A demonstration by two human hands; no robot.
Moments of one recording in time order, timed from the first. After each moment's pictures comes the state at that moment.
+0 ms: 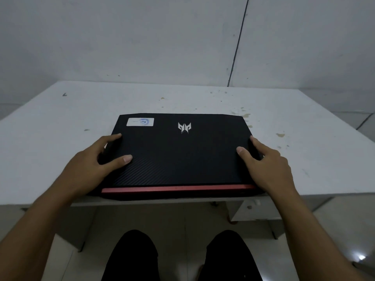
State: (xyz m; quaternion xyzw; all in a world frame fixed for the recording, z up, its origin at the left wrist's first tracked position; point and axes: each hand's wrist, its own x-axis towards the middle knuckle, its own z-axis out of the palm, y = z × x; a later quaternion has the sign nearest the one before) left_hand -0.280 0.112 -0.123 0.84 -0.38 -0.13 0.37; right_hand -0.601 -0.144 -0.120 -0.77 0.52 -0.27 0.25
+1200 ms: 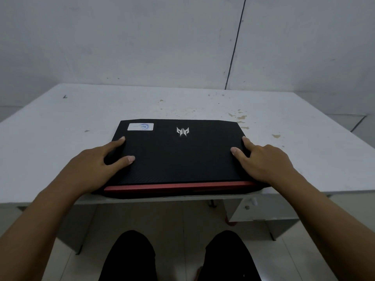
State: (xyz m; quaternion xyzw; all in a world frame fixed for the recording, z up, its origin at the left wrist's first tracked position) left_hand -0.280 0.106 -0.122 0.88 -0.41 -0.07 0.23; right_hand -0.595 -0.177 -0.110 -0.88 0.48 -0.05 -0.01
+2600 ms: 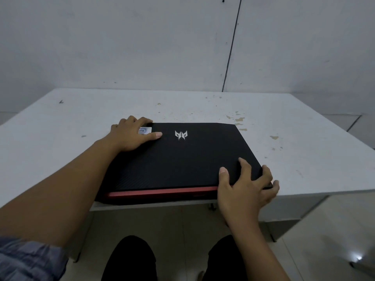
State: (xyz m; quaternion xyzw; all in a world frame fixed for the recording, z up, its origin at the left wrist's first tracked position) left_hand -0.234 -0.025 -0.113 0.87 -0.48 -0.07 0.14; right_hand -0.566 -0.053 -0.146 -0.67 0.62 -0.33 0.24
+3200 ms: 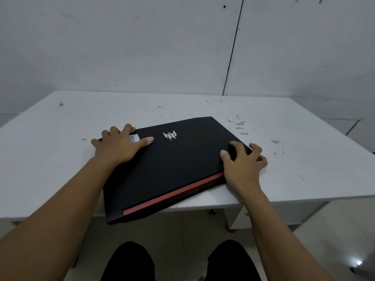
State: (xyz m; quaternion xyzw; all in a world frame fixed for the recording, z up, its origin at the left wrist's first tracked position) left_hand -0.245 0.003 -0.122 0.93 -0.35 -0.03 0.14; right_hand -0.545 -0.131 -0.135 -0.75 0.54 -0.29 0.25
